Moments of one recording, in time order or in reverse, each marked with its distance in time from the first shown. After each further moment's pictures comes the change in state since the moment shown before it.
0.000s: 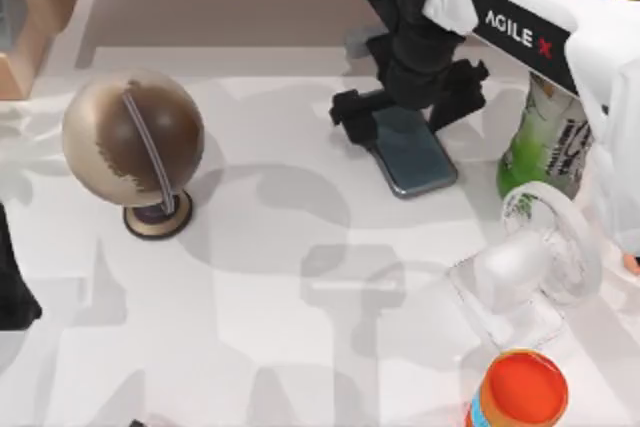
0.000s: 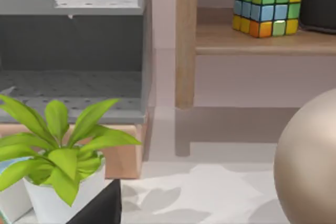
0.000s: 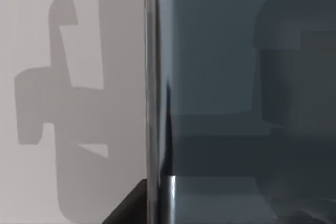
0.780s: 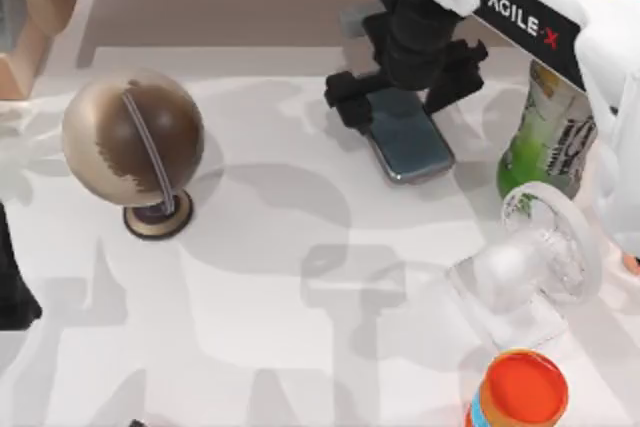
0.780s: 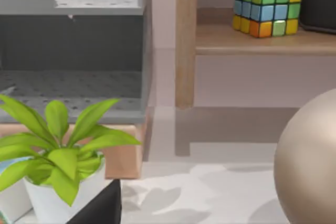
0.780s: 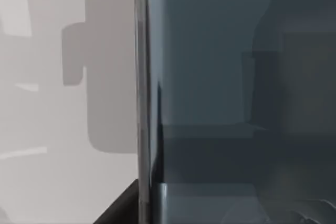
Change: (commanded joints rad) left arm 0.000 0.000 0.000 0.000 0.000 0.000; right arm 0.015 -0.025 0.075 -0.068 0.006 0.001
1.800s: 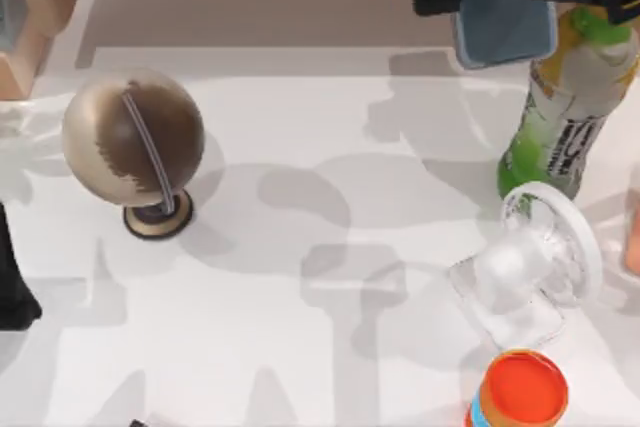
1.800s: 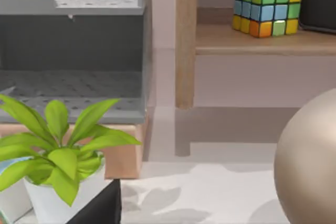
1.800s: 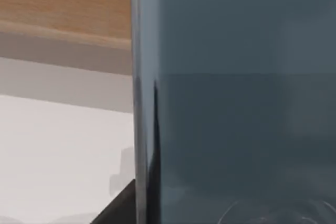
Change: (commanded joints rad) left arm 0.000 0.000 0.000 0.000 0.000 0.000; right arm 0.143 -1.039 -0.935 0.564 0.420 0.152
